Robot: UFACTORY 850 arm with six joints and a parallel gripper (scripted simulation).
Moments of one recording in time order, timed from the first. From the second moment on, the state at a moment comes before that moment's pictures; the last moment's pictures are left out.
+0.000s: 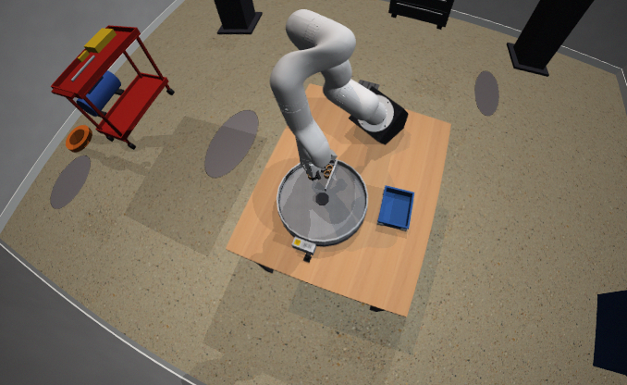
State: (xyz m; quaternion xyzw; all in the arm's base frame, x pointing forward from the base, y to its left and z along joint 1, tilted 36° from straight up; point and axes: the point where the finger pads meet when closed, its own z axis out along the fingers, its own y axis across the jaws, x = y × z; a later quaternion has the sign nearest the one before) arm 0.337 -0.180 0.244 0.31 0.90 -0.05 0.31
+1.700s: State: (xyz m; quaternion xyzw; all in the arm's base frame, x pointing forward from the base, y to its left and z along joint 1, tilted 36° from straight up) arm 0.363 0.076 0.171 0.31 0.90 -0.05 0.30
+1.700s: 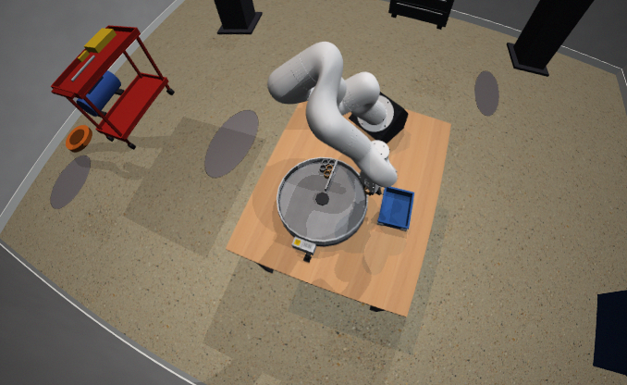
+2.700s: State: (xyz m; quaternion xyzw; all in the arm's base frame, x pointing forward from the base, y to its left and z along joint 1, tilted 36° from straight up) arm 0.384 0.217 0.127 0.31 0.90 -0.06 0.30
